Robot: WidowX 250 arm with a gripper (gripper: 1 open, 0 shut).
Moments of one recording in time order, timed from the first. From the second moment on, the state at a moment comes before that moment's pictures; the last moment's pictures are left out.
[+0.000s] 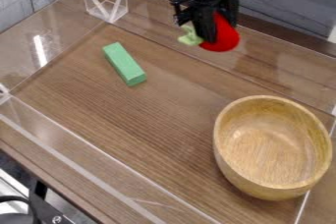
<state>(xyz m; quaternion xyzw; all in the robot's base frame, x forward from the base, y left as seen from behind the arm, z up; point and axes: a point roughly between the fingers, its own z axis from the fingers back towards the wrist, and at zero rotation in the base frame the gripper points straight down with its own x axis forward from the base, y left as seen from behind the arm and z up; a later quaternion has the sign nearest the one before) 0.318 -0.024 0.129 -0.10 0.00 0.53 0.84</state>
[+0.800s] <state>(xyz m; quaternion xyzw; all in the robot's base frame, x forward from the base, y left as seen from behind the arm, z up) 0.290 0.066 0.133 -0.10 -0.04 0.59 0.80</state>
